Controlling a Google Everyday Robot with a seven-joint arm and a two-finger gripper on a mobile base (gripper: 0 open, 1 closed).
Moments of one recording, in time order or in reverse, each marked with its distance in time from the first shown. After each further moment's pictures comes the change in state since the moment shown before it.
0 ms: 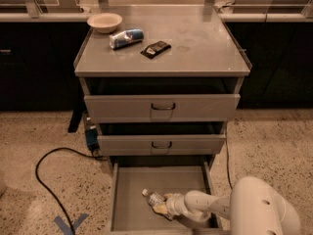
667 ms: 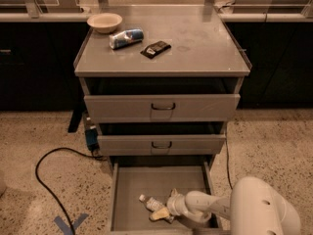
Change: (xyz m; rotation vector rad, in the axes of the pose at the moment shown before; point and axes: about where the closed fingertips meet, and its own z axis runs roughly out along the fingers) arm 0.000 0.000 0.000 0.000 0.000 0.000
